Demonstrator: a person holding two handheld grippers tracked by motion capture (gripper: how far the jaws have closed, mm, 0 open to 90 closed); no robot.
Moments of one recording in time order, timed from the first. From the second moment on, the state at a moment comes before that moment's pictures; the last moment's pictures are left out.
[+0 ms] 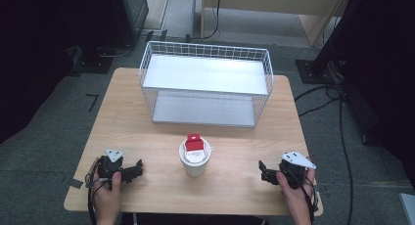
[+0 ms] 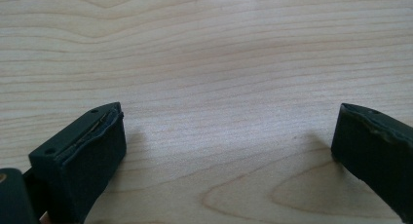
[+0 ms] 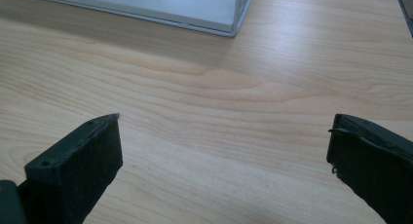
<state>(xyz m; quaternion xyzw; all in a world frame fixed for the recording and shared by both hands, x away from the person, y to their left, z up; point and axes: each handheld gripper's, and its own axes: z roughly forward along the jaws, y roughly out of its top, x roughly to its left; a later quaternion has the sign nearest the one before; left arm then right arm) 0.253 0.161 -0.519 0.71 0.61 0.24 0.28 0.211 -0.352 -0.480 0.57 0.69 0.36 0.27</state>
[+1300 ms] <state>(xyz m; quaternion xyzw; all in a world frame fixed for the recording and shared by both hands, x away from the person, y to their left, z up) 0.253 0.160 -0.520 0.71 0.60 0.24 0.28 0.227 -0.278 -0.475 0.51 0.73 0.39 0.25</state>
